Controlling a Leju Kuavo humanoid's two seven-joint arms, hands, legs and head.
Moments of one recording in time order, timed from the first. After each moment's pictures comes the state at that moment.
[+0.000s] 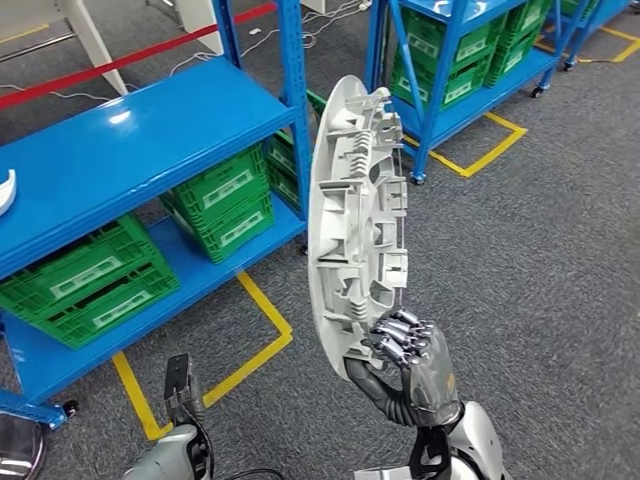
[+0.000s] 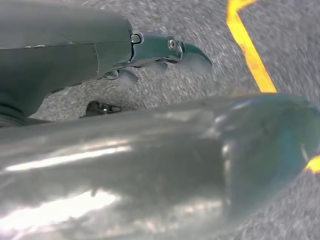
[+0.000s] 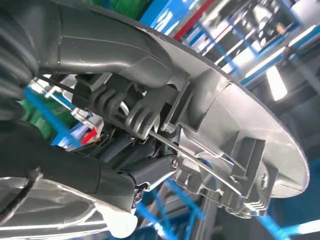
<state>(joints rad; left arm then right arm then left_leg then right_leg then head) -0.34 -0.21 0.14 -0.20 0.04 0.52 -0.10 -0.02 -0.12 0.55 -1.70 0.74 -0.59 -0.46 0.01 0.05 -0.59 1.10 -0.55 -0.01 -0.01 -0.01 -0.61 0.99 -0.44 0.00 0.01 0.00</state>
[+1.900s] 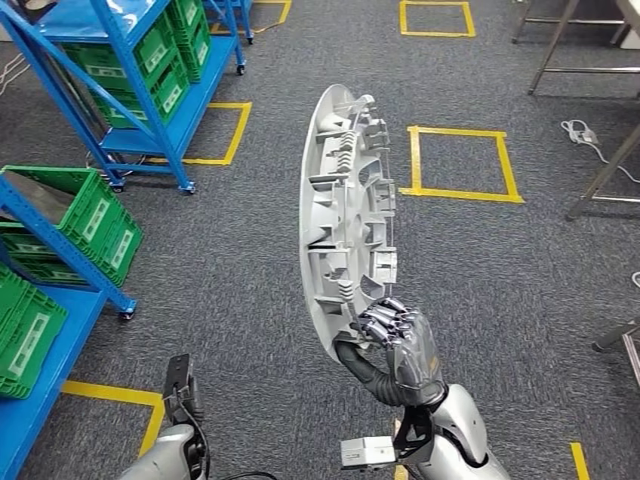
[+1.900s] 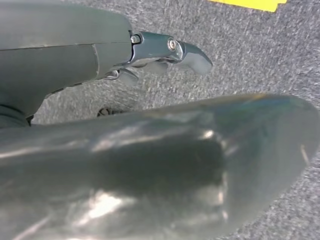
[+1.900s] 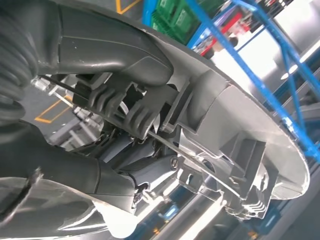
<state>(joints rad) -0.34 -0.20 0.13 -0.21 0.01 0.49 -0.04 -0.09 -0.08 0.55 -1.56 0.74 -0.60 -0.47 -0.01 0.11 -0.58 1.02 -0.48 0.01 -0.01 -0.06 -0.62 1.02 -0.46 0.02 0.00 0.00</state>
